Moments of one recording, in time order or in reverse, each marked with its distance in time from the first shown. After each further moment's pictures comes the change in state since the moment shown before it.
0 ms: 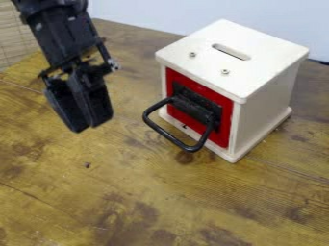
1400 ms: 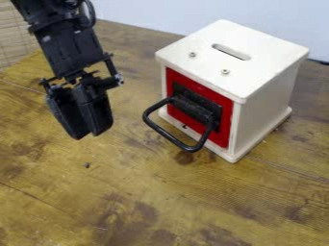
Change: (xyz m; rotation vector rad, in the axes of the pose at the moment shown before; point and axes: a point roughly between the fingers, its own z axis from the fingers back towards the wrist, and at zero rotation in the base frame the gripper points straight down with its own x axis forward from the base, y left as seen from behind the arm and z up) arm -0.002 0.039 -0.036 0.066 0.040 0.035
